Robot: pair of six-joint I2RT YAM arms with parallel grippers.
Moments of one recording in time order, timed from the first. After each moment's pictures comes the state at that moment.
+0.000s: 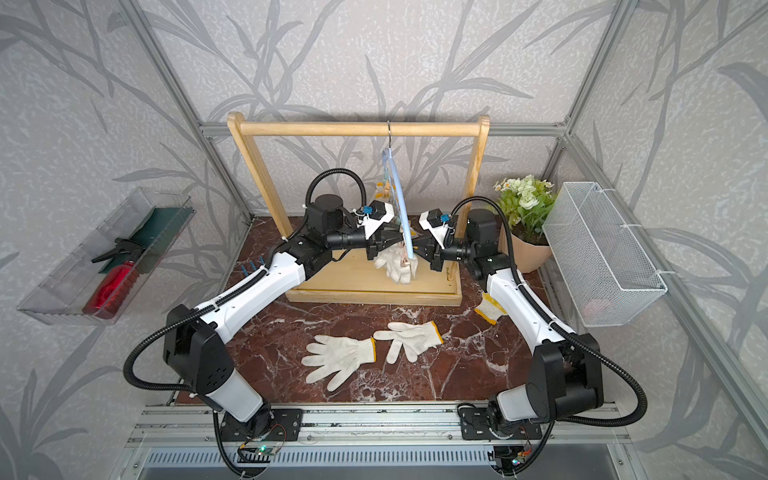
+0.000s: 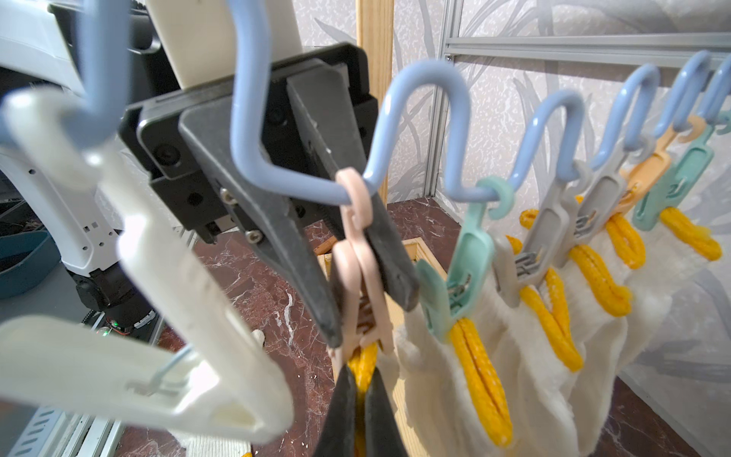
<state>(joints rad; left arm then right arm) -0.57 1.66 1.49 -0.02 0.78 0.33 0.23 1.44 1.15 -0.01 -1.07 -0.26</state>
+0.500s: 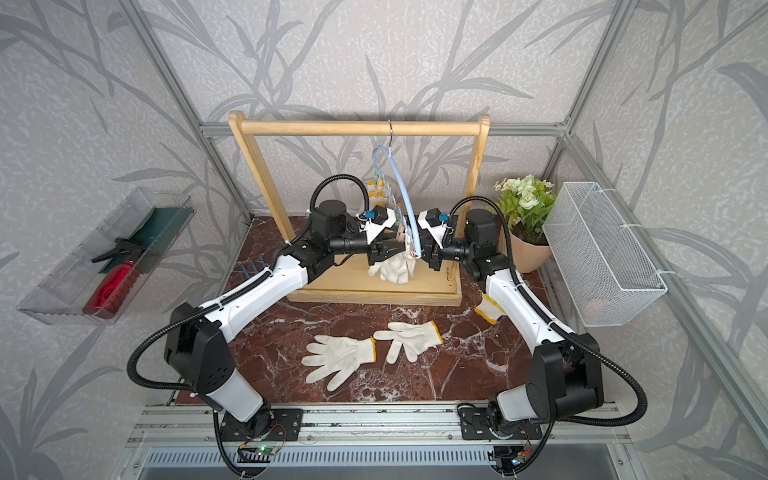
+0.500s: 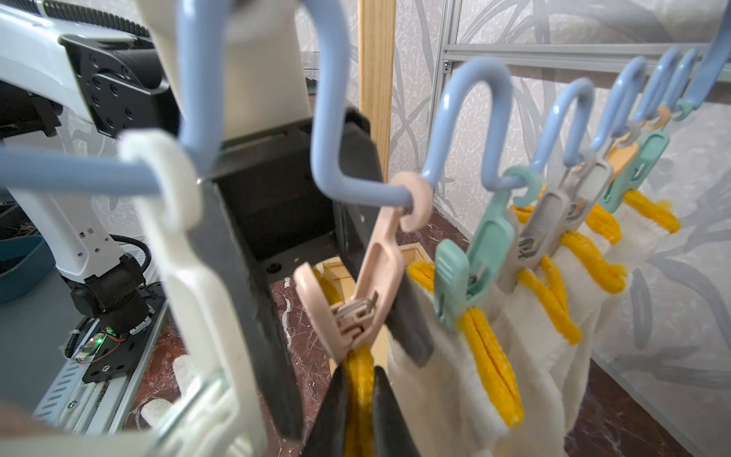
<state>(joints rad) -0.57 1.66 1.42 -0.01 0.80 0.29 0.24 1.44 1.14 0.03 -1.05 -0.23</state>
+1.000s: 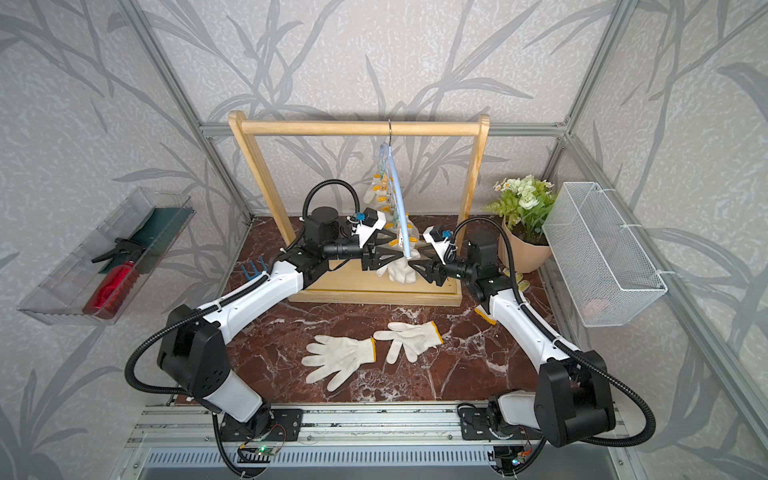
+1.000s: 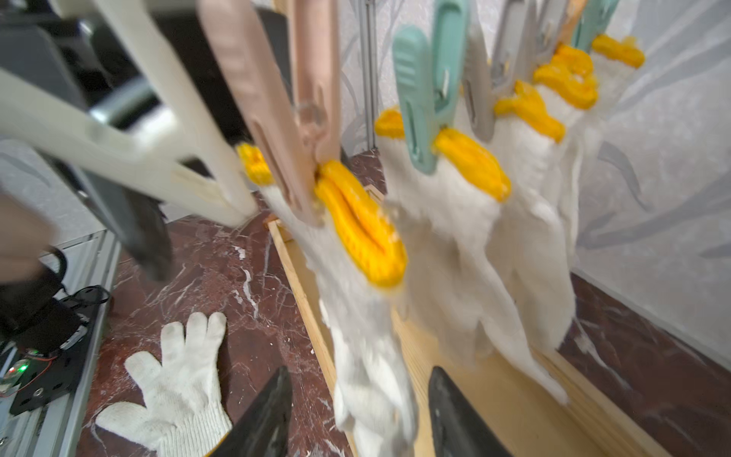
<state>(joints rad) -0.52 1.61 1.31 0.12 0.86 0.14 0.23 1.30 0.89 0.05 -0.75 -0.15</state>
